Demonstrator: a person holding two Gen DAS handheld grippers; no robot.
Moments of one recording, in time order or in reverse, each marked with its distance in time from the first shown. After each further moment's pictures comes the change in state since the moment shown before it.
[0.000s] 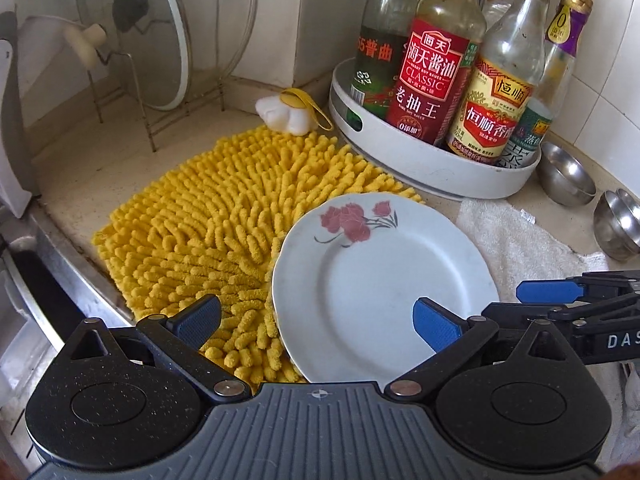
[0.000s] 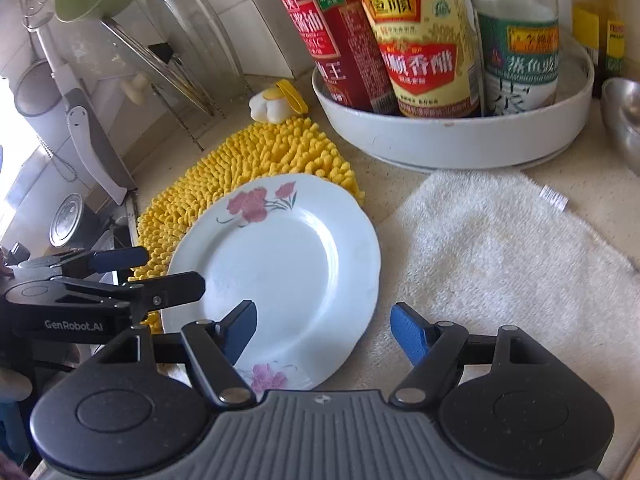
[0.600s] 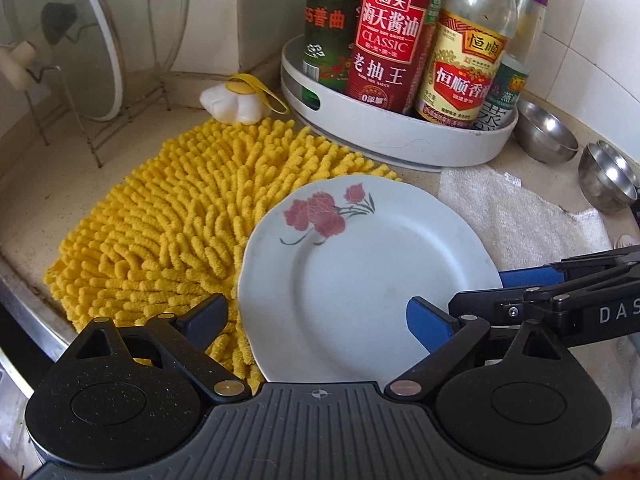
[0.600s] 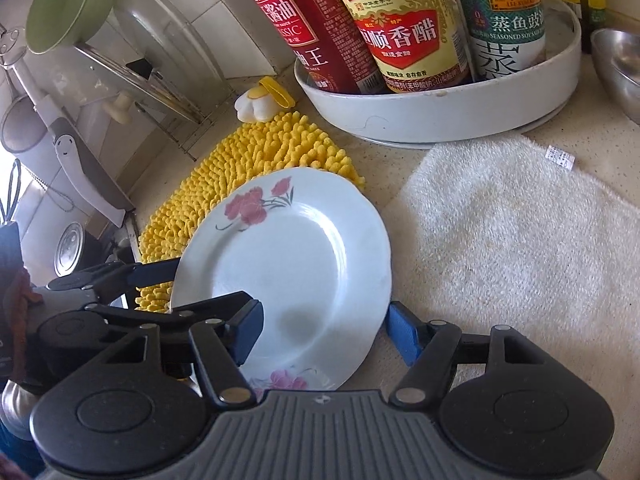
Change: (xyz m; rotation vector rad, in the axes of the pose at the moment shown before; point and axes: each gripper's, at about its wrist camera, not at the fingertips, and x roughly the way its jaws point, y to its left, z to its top) left arm 0.030 -0.006 0.006 0.144 0.046 -0.080; right arm 0.005 -0.003 -0.001 0.132 0.012 0.027
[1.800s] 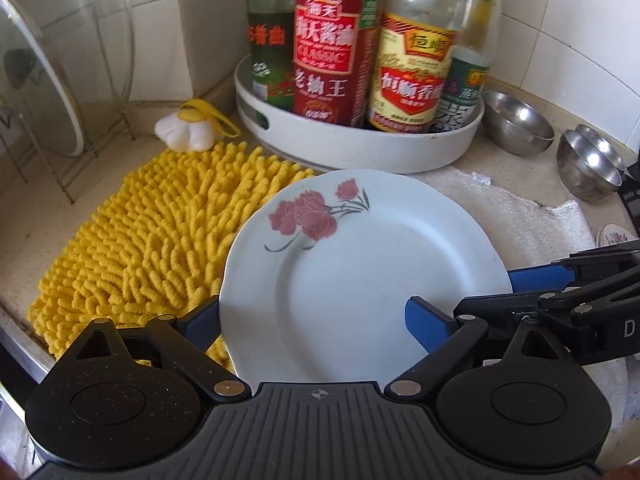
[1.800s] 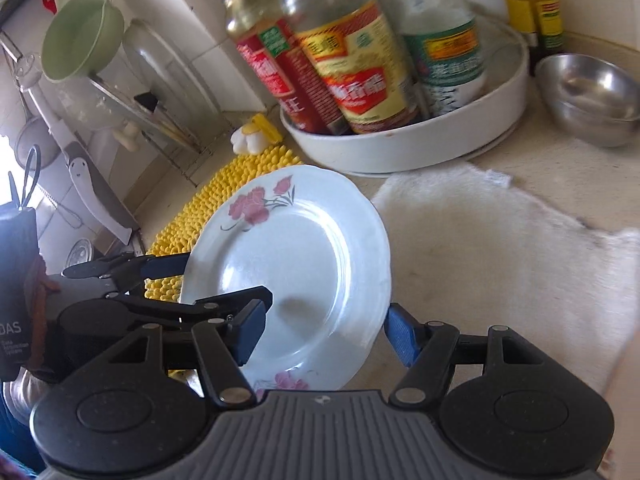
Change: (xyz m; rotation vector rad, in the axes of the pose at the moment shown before) left arm -0.004 -0.032 0.010 0.089 -0.013 -0.015; right arm -0.057 -0.020 -0.011 0.004 -0.081 -0.012
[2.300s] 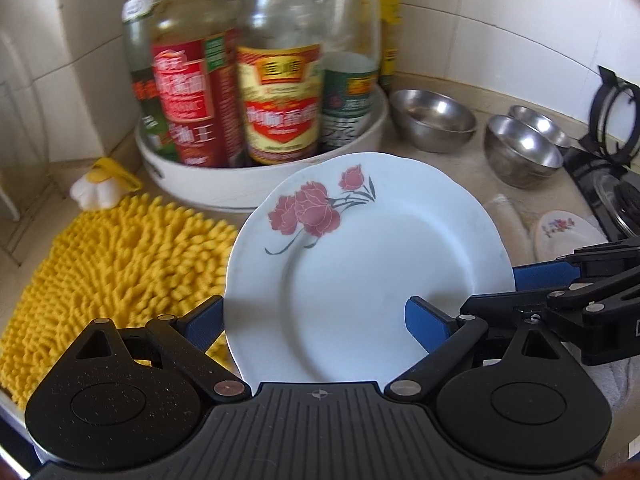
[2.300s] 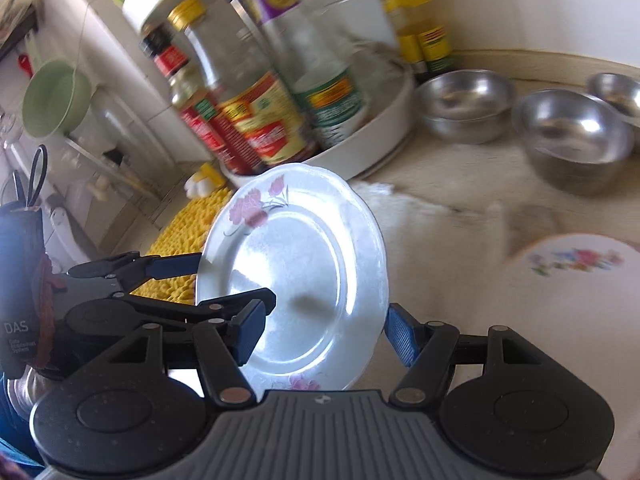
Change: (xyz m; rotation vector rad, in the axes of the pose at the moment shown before) left arm -0.008 -0.073 0.027 0.149 -0.033 -0.095; right arm -0.080 -0.039 -0.031 0.117 -0.130 -0.115
